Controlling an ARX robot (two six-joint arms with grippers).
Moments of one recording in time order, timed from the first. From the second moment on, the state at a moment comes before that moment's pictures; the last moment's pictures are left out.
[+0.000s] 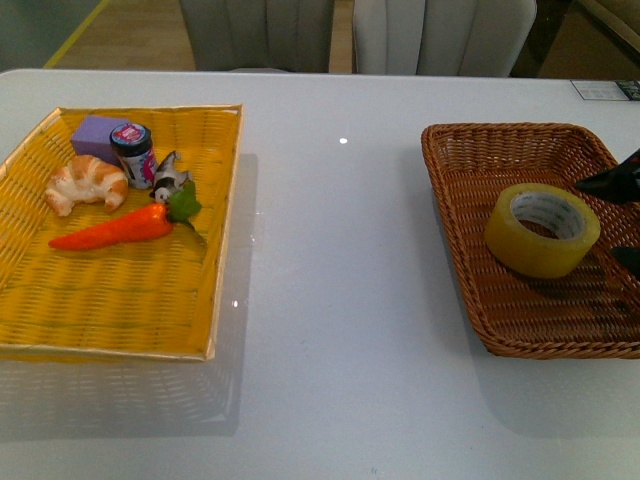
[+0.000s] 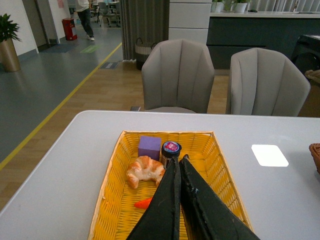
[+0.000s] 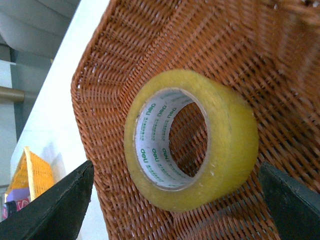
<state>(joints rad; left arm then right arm) 0.00 0.24 0.01 0.25 0.00 -0.01 -0.17 2.12 0.71 0.85 -0.29 0.78</state>
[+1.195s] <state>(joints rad) 0.00 0.02 0.01 0.00 0.00 -0.01 0.00 0.53 0.02 0.51 0.00 0.01</state>
